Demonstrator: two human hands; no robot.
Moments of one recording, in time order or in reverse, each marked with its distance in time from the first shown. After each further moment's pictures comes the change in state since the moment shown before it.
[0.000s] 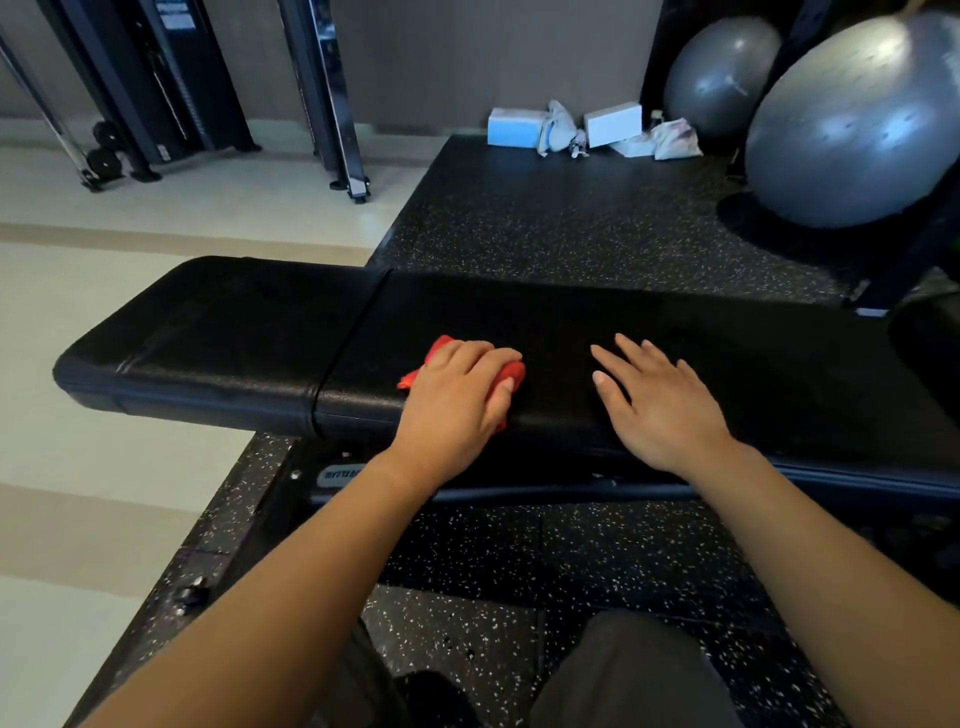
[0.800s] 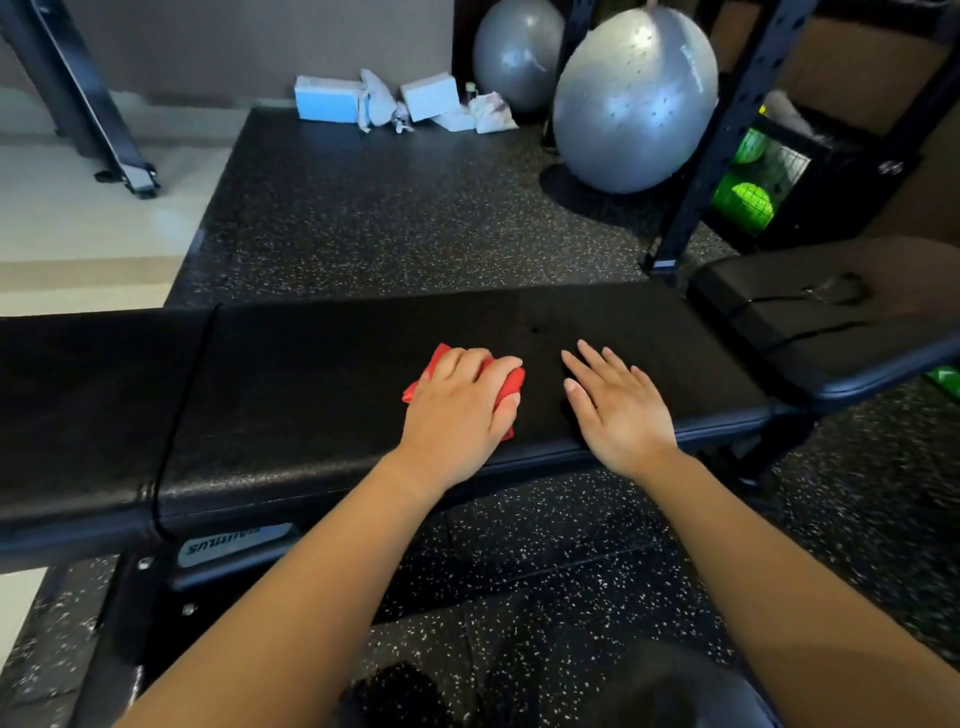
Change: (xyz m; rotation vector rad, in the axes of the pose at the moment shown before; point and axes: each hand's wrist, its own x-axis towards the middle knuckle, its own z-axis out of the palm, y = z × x) left_hand 0.055 0.062 0.043 -0.044 -0.187 0.252; right_hand -0.034 0.054 -0.007 0.001 0.079 0.298
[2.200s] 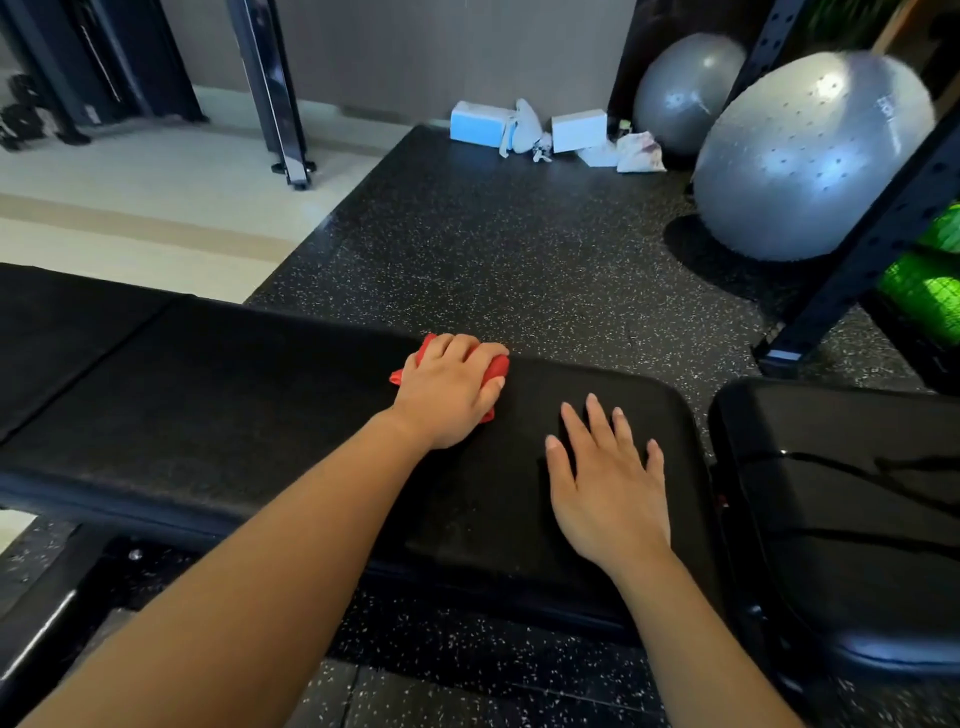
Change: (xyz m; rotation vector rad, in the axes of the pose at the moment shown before) left_hand 0.150 0.045 0.045 0.065 -0.115 -0.457; right_hand 0.078 0.101 -0.025 0.053 -0.121 -0.157
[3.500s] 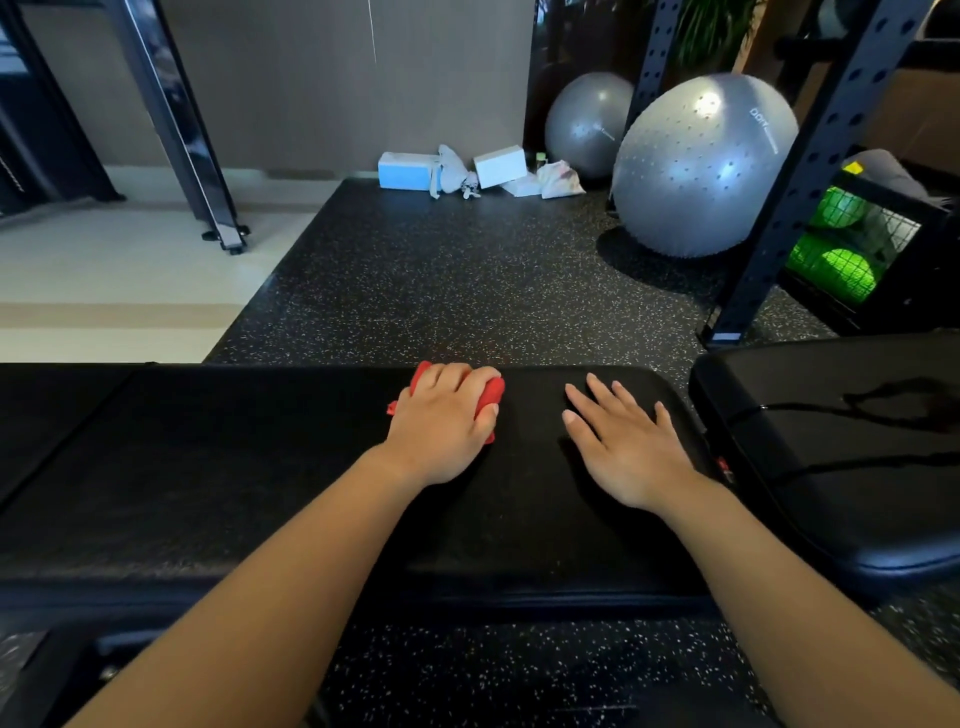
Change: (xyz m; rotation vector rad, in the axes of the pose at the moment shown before) left_hand -0.011 -0.014 0.002 -0.007 0.039 0.185; right_hand 0.023 0.014 -0.009 0.011 -0.058 0.053
